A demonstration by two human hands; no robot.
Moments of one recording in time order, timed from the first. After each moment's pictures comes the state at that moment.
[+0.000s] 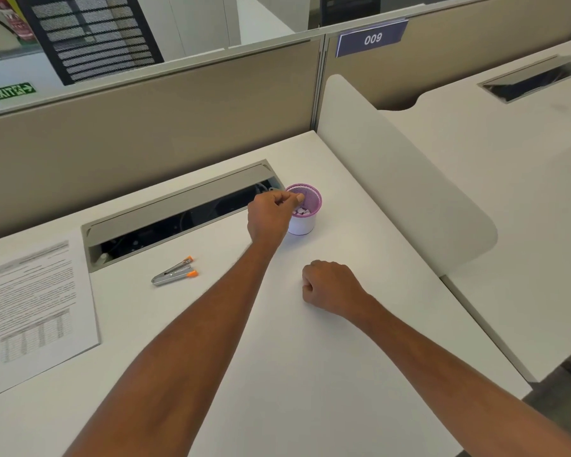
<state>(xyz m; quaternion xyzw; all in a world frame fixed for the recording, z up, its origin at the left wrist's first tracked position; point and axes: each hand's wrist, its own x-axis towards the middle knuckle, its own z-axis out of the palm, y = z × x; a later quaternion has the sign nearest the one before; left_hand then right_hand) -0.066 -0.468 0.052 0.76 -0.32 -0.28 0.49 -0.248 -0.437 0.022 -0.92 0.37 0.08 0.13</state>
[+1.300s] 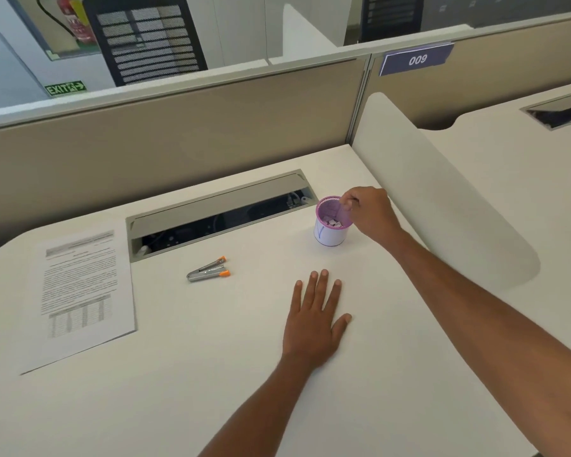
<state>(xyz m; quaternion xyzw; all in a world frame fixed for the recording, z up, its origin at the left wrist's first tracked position) -0.150 -0.314 -0.045 0.76 -0.64 -0.10 0.10 -0.190 -0.560 0.096 -0.83 0.45 -0.17 0.26</state>
